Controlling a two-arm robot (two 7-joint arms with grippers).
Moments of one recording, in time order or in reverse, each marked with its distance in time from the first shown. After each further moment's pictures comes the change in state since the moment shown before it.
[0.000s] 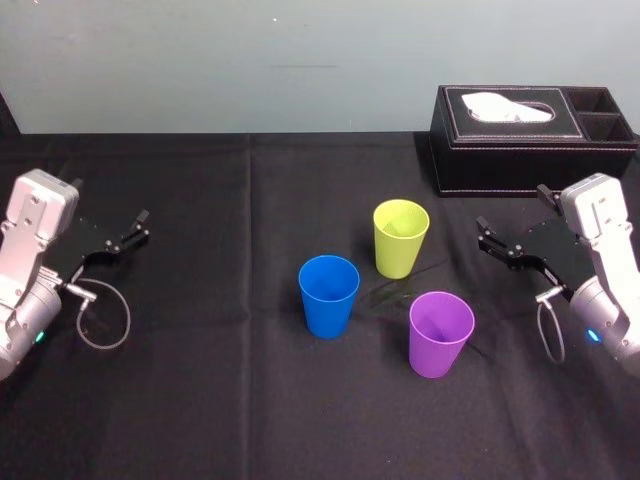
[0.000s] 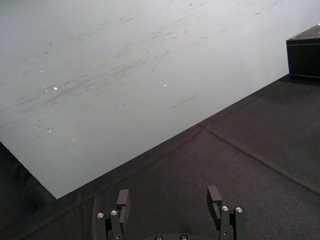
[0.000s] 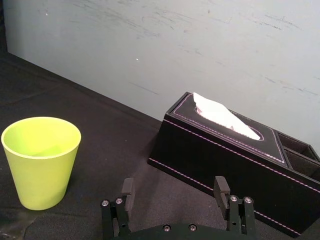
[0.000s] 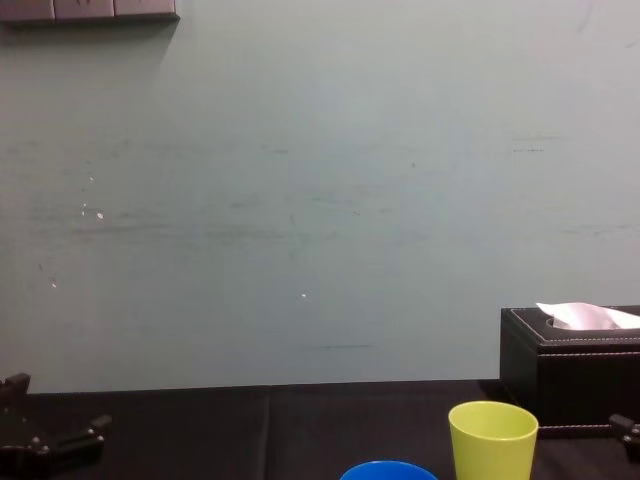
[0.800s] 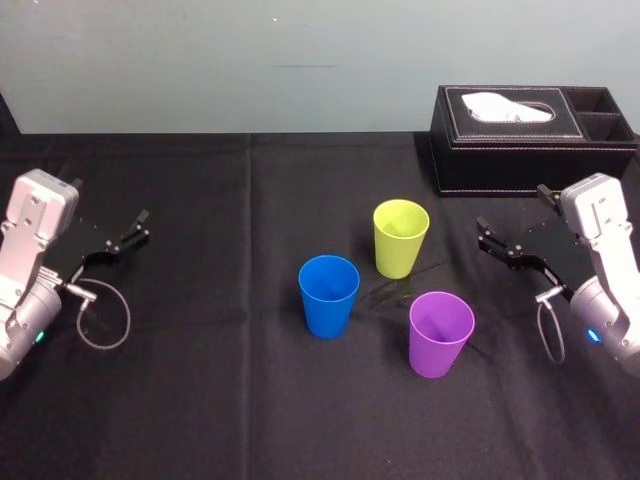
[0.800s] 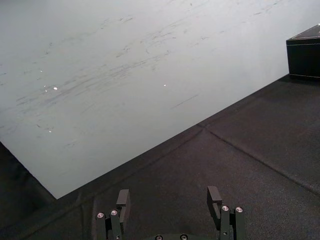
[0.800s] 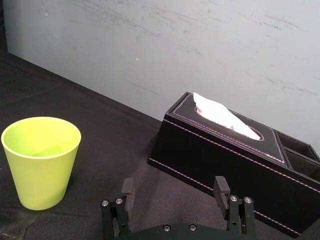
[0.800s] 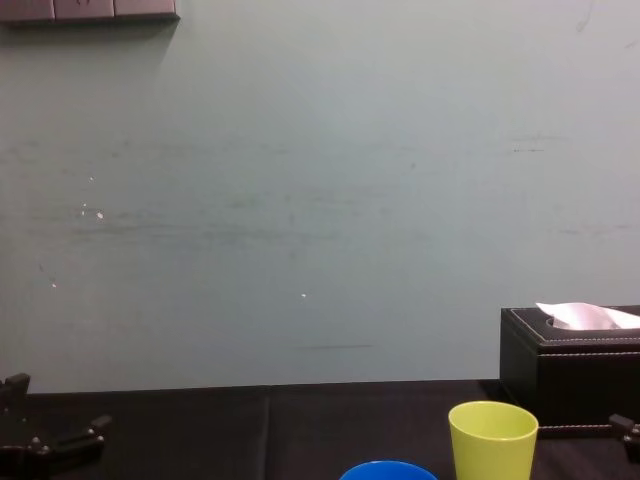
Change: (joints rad) left arm 0.000 0.000 0.000 0.000 0.000 0.000 0.000; right arm 0.000 0.000 0.000 0.000 0.000 0.000 0.000
